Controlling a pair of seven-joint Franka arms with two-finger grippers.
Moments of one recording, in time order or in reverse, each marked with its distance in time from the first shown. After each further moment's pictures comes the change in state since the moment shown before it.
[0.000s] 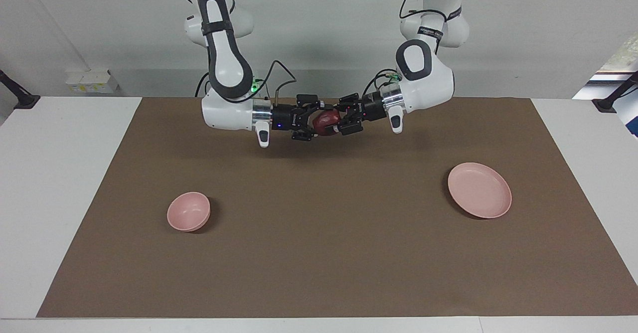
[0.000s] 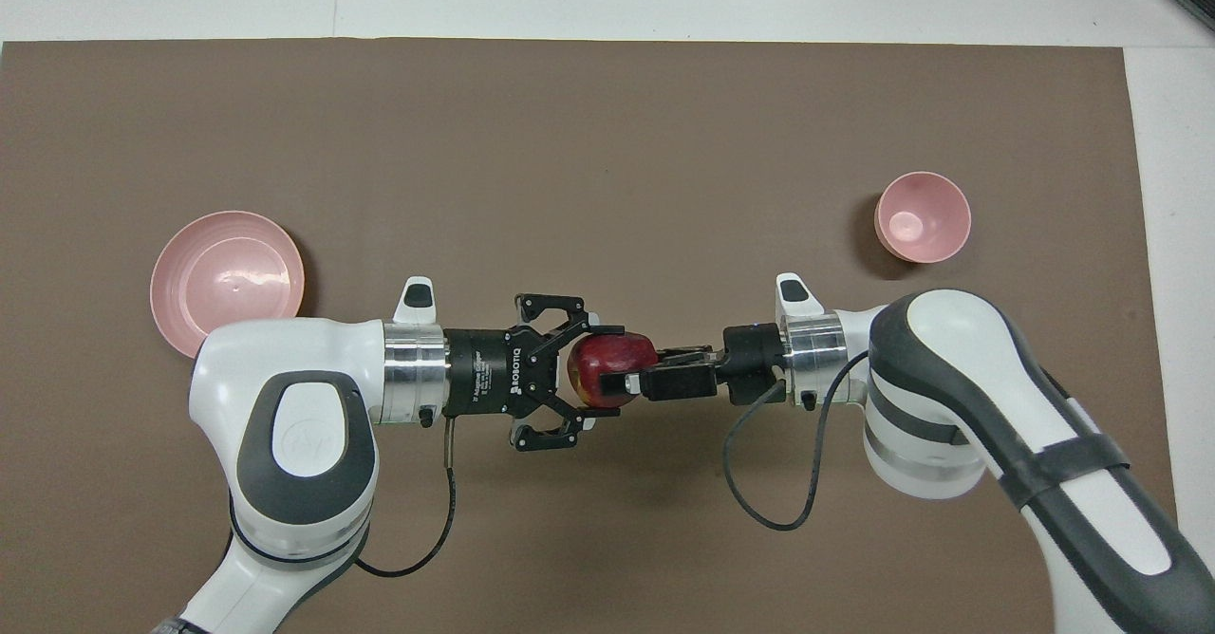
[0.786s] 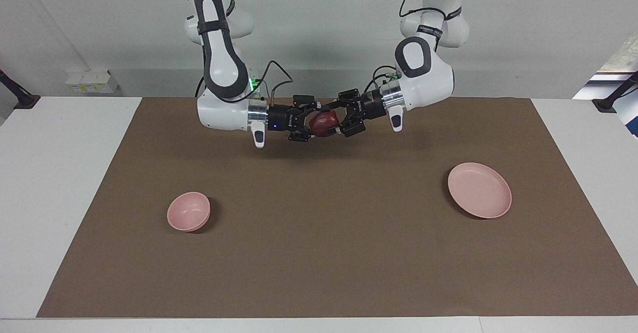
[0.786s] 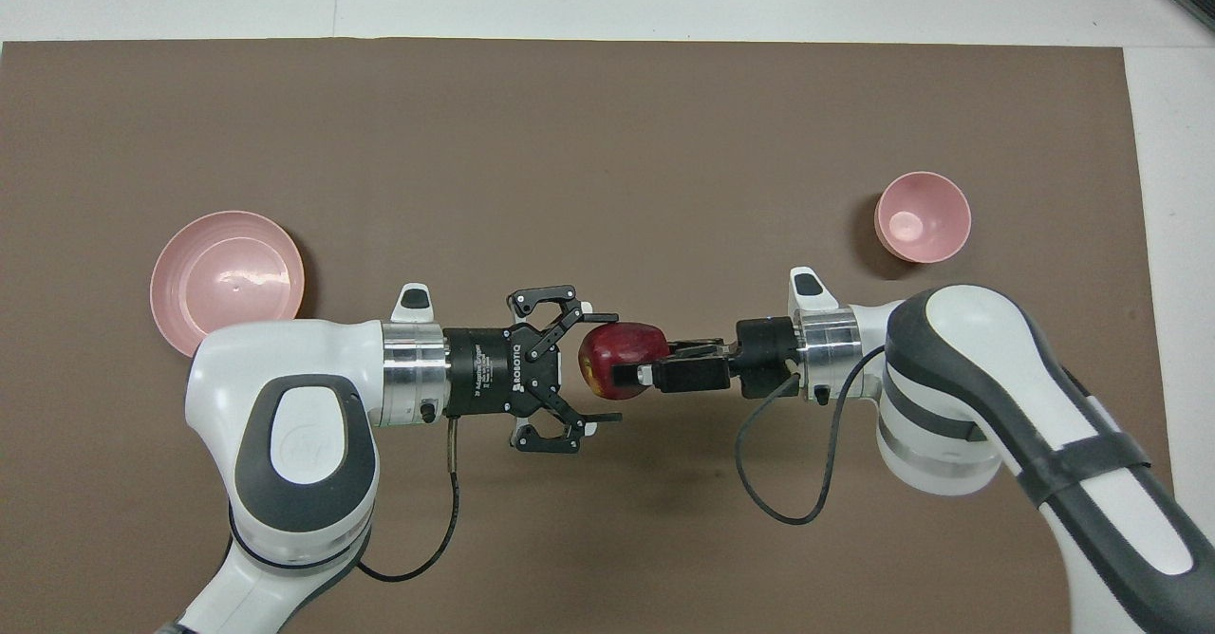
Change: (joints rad) left arm -0.010 -0.013 0.003 0.006 0.000 0.021 -0.183; right arm -0.026 -0.009 -0.007 0.007 -0.035 -0.002 -0.003
